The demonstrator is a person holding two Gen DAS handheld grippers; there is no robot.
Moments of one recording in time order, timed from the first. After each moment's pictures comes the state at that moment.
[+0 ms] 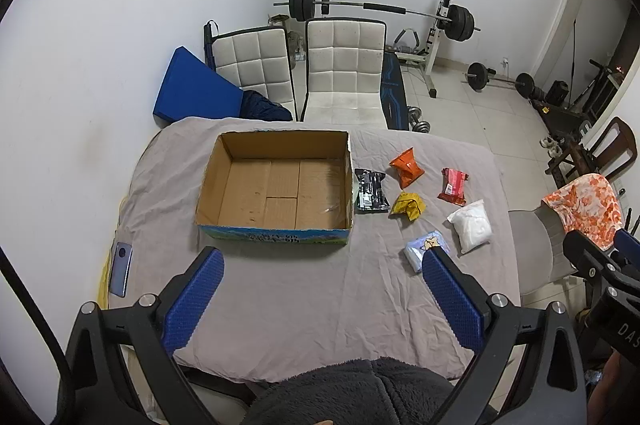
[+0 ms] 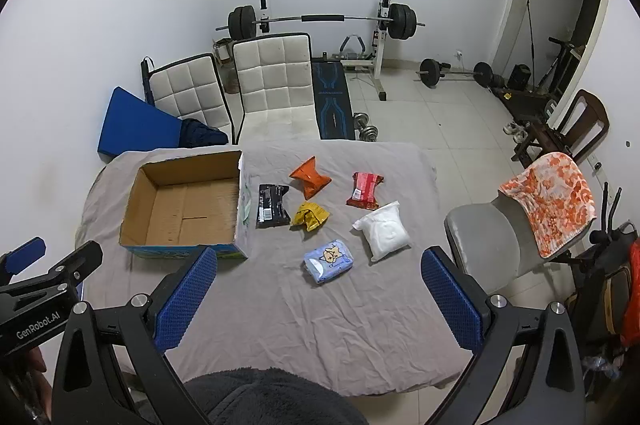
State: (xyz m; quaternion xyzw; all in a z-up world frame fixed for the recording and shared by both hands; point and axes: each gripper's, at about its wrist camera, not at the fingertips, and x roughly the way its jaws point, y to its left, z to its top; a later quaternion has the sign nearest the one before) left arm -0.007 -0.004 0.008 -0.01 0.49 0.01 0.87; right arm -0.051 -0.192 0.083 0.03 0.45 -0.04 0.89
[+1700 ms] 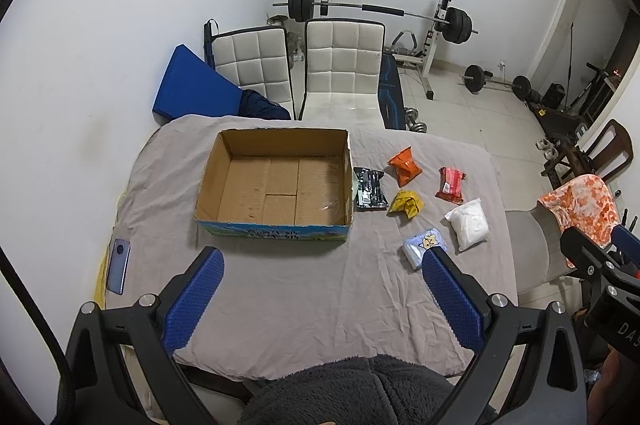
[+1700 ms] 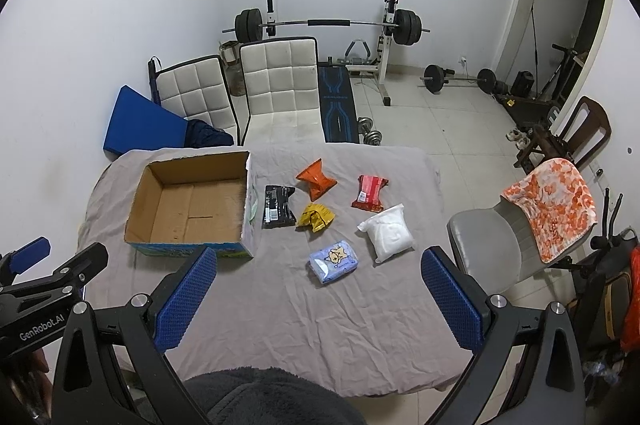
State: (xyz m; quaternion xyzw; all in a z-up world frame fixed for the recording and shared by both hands) left arm -0.020 0.004 0.003 -0.02 0.48 0.00 0.88; right arm -0.058 -0.174 0.081 0.02 0.45 -0.04 0.89
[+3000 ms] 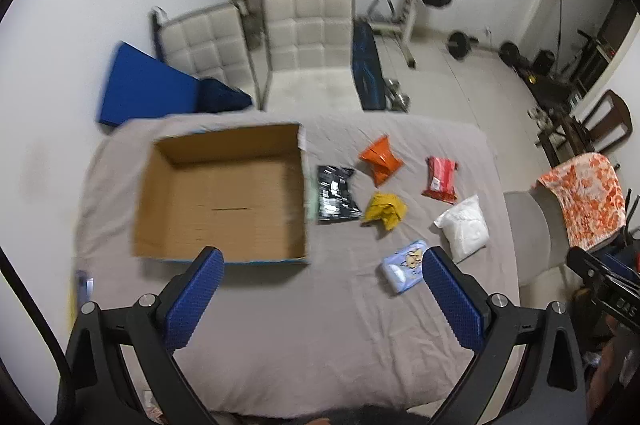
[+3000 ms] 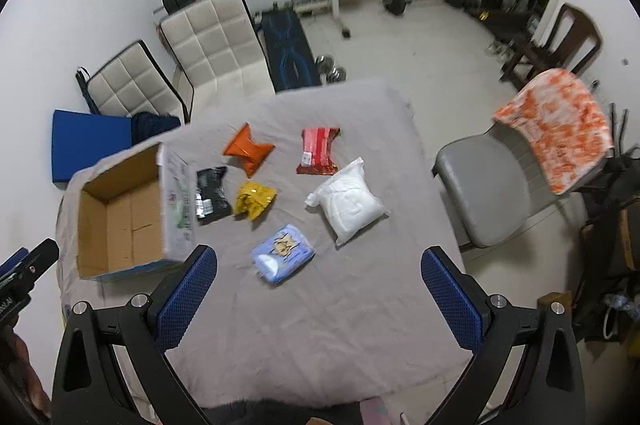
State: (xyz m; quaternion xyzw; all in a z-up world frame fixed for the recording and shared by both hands) left arm 0.089 -0.062 -0.058 0.01 0.52 -0.03 0.85; right arm 0.058 -0.340 -0.062 0.12 0.55 -0.10 0.82
